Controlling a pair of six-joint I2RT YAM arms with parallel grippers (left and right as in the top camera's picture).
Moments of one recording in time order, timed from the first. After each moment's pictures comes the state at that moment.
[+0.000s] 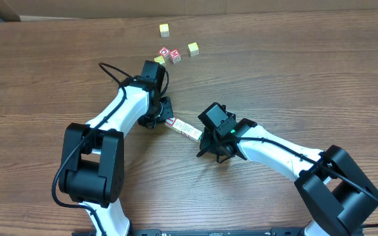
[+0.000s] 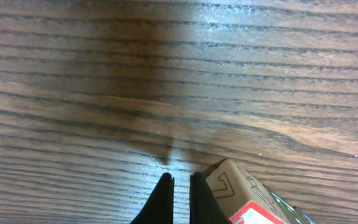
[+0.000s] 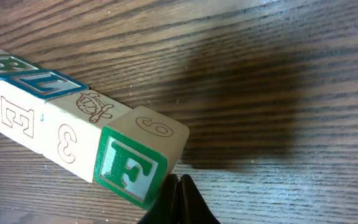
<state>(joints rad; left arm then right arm) -0.23 1.93 1.26 -0.75 0.04 -0.43 0.74 1.79 1.03 -0.46 -0.08 0.98</state>
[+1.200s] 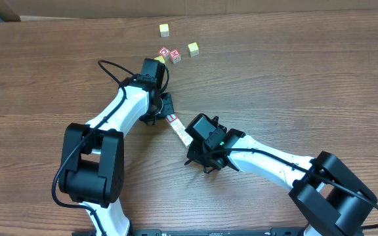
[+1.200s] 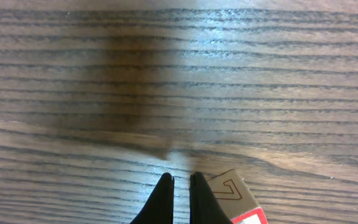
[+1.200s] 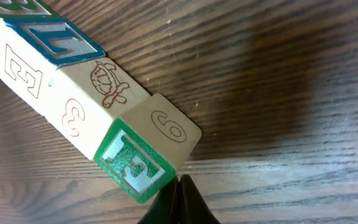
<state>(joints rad) -0.23 1.93 1.26 -0.69 0.04 -0.42 0.85 1.79 1.02 -0.42 -0.13 1.26</state>
